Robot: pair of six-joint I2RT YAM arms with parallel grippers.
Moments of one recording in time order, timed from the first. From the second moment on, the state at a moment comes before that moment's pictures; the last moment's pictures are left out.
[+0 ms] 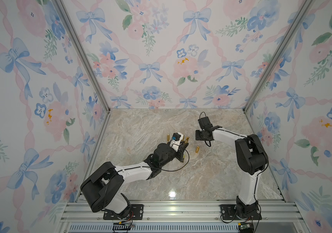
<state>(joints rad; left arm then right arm) -0.82 1.47 0.63 0.71 0.02 -0.15 0.39 1.98 1.36 -0.39 0.14 0.36</state>
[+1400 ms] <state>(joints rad) -0.80 1.44 0.60 0.71 0.16 -0.03 0.57 1.42 1.20 -0.57 -0.44 0.51</state>
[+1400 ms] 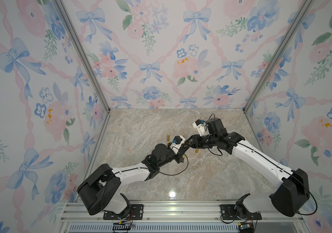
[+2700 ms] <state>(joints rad) -0.80 1.44 0.61 0.69 0.08 -0.05 0.56 1.43 1.27 -0.60 -0.39 0.46</state>
